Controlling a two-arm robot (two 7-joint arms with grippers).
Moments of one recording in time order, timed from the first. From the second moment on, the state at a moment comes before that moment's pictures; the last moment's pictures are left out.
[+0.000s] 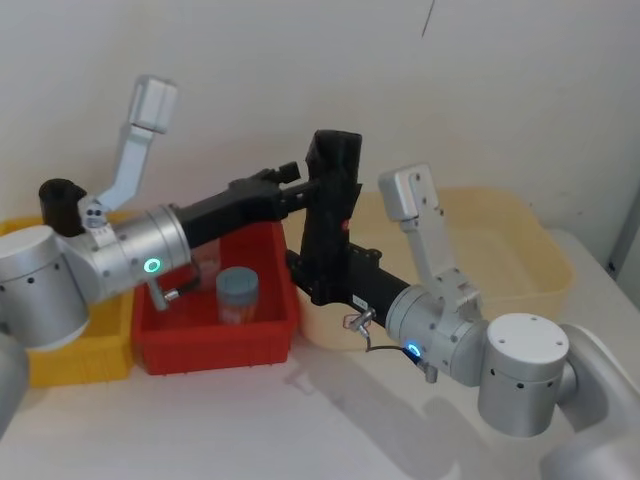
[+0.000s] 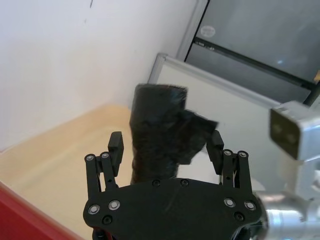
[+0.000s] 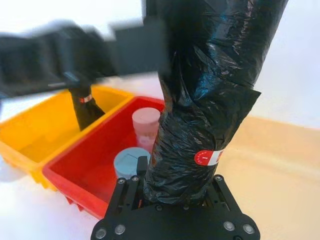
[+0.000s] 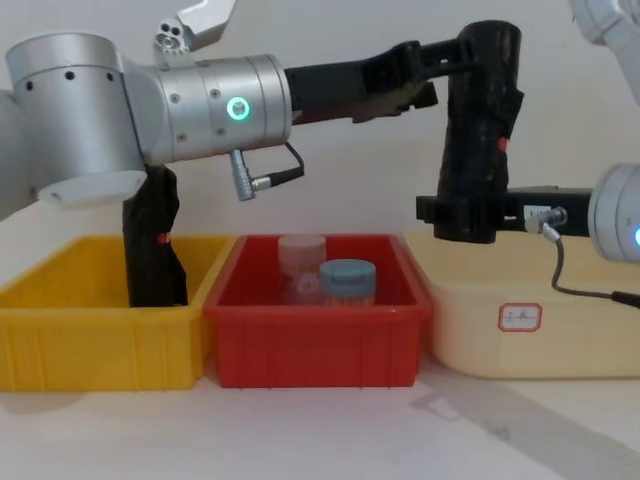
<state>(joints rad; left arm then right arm) -0.80 0.12 0.49 -1.06 -0.74 0.30 -0.77 0.37 0.24 -0.34 -1.53 0.30 0.34 0.26</state>
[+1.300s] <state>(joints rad) -0.63 0.23 0.39 -1.38 -0.77 0.32 -0.53 0.45 0.17 -0.26 -1.39 0.27 0.38 0.14</state>
